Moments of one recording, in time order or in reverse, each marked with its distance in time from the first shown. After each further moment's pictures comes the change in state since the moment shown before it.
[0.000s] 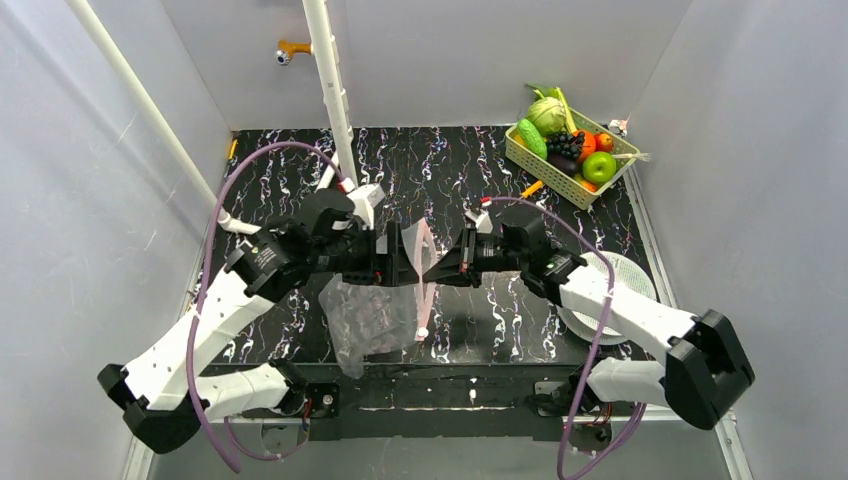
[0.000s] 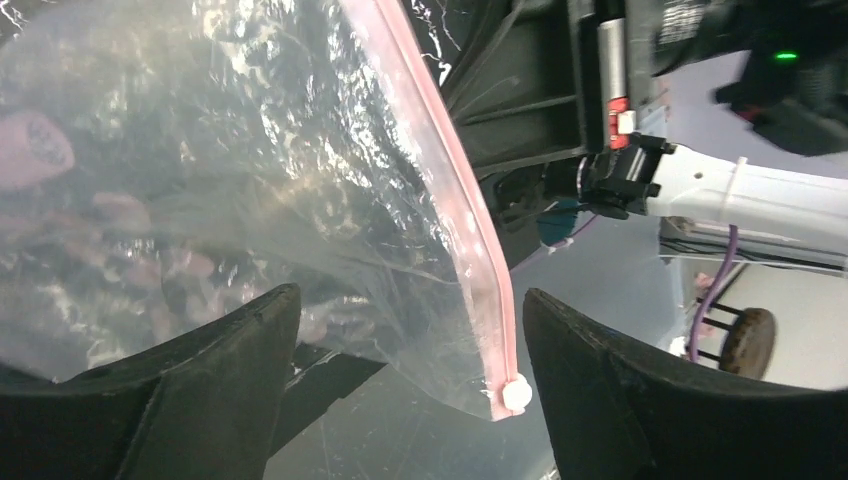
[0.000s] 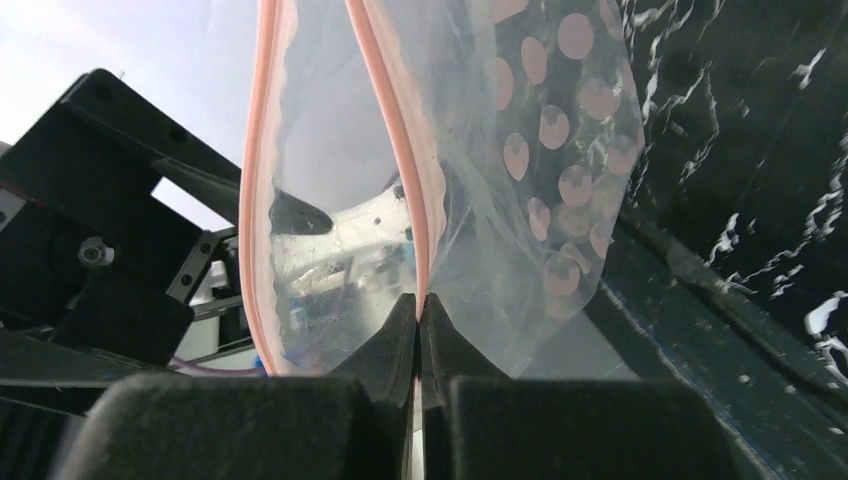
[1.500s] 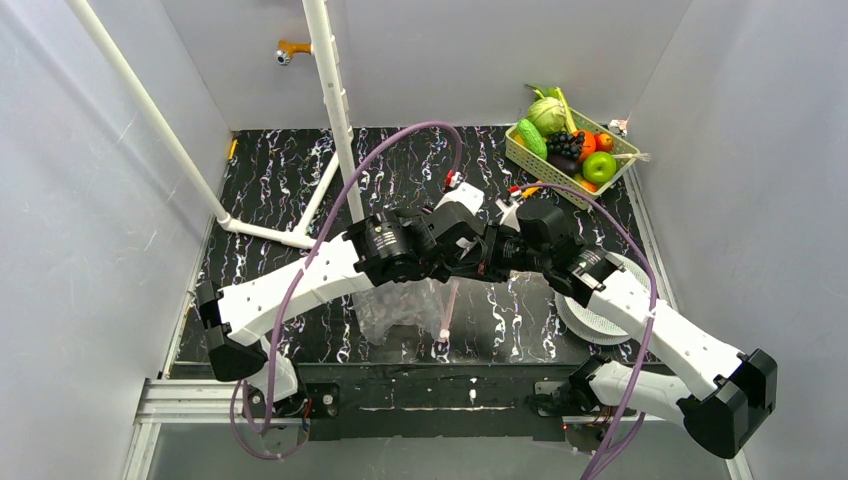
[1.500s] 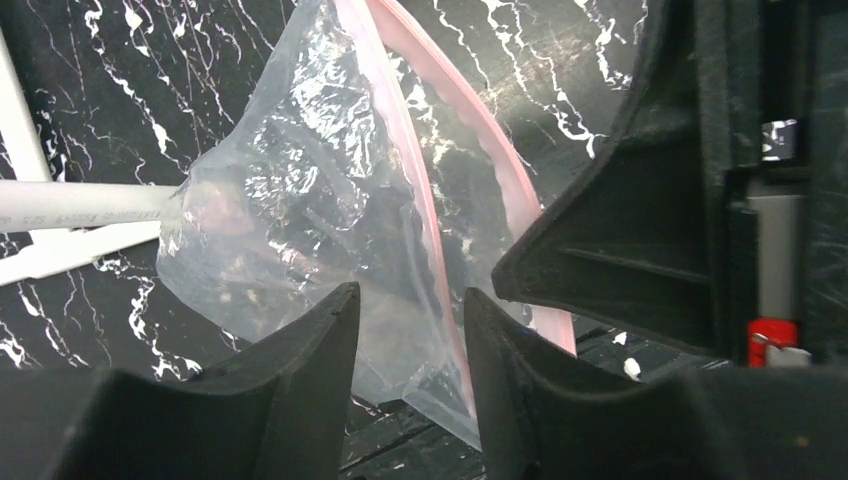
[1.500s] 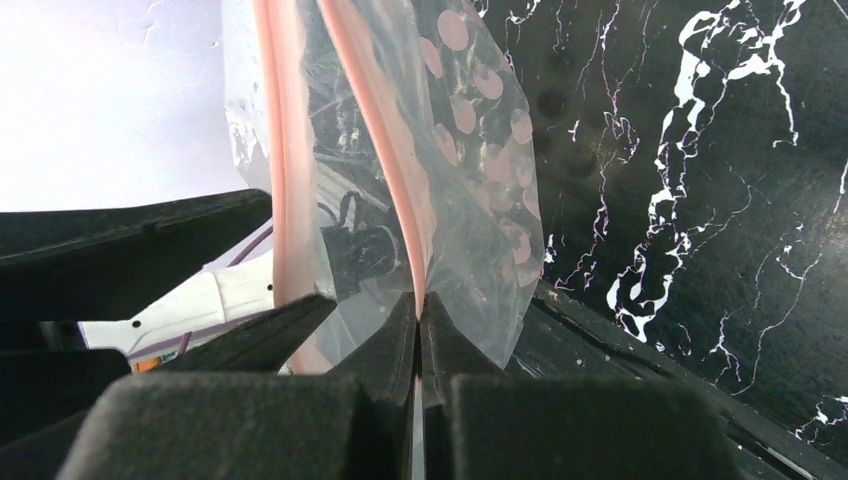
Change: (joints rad) left arm -0.447 0.514 0.445 -0.177 -0.769 0.236; right arm -0.001 -0.182 0.197 -0.581 0.355 -0.358
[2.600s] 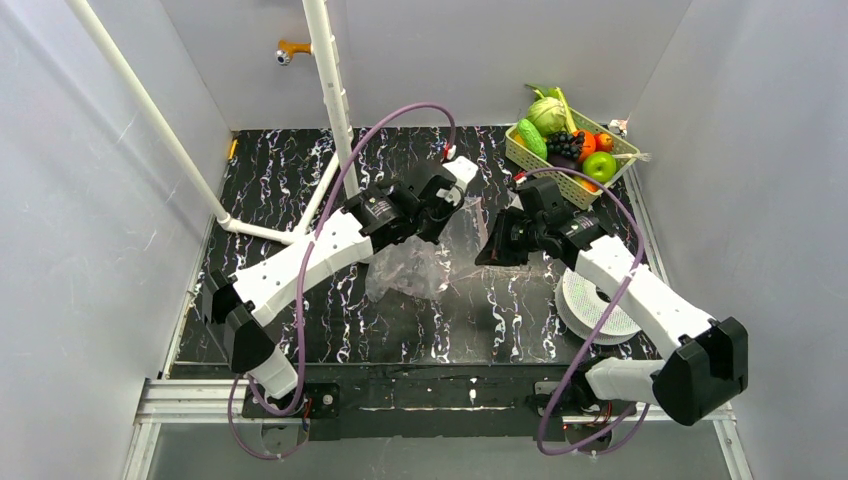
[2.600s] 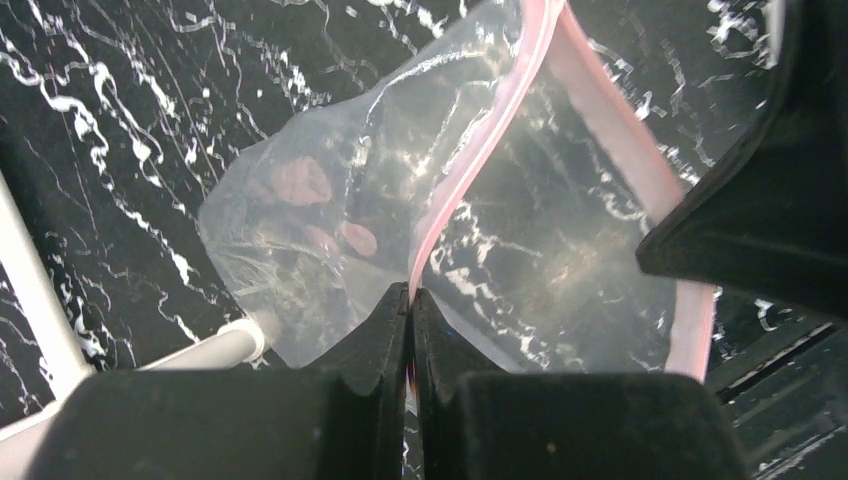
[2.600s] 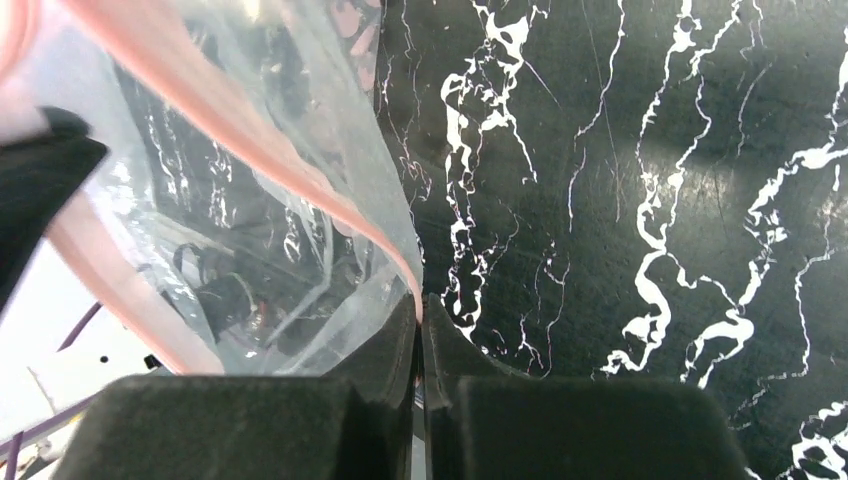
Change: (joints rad) left arm 0.275 0.046 -0.115 0.334 0.262 0.345; right arm -0.170 0.182 0.131 -0.253 0.068 -0.296
